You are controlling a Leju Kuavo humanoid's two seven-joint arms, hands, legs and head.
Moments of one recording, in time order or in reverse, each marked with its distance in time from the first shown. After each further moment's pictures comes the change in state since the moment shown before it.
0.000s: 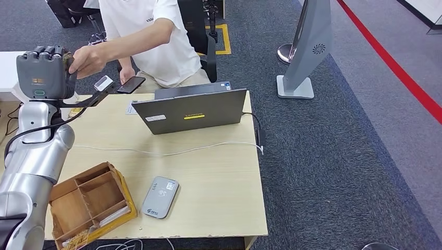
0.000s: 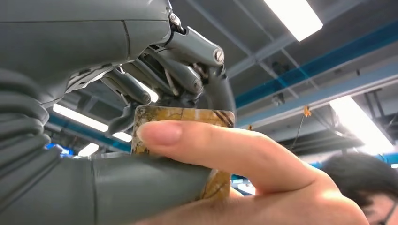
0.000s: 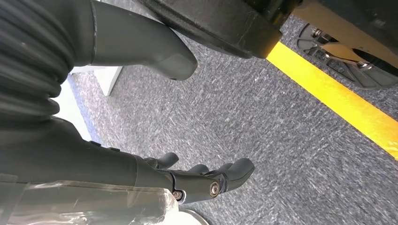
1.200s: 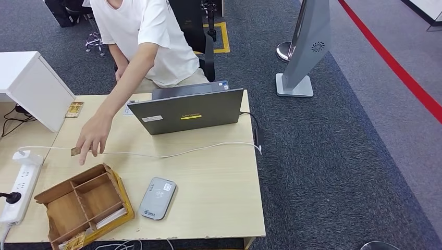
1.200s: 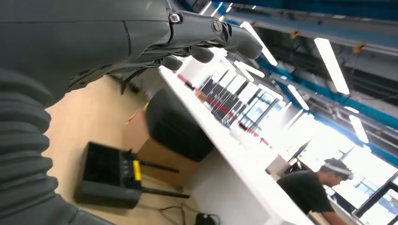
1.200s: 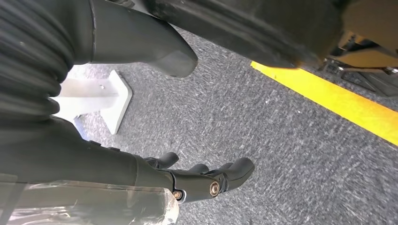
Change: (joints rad) left arm 0.816 0.214 0.792 -0.602 1.154 -0.621 -0.536; right arm 0.052 -0.004 -0.048 0.000 -0.116 -0.047 -0.011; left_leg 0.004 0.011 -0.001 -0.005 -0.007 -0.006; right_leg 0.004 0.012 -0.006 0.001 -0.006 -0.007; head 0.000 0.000
